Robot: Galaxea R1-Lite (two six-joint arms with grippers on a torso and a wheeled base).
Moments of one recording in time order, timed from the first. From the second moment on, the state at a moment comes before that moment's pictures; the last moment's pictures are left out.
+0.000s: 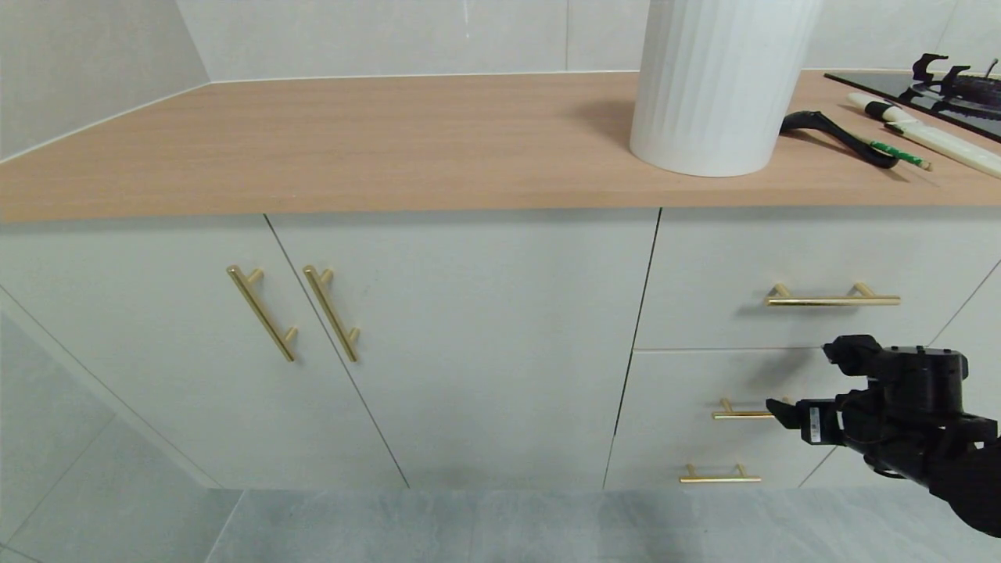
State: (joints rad) left arm 0.00 0.00 0.00 0.00 -0.02 0.01; right arm 0.02 2.01 -0.44 -1.09 -0.10 -0.02
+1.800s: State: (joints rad) left arm 0.00 0.00 0.00 0.00 -0.02 0.01; right arm 0.02 1.93 -0.40 -0.81 -0.07 -0.04
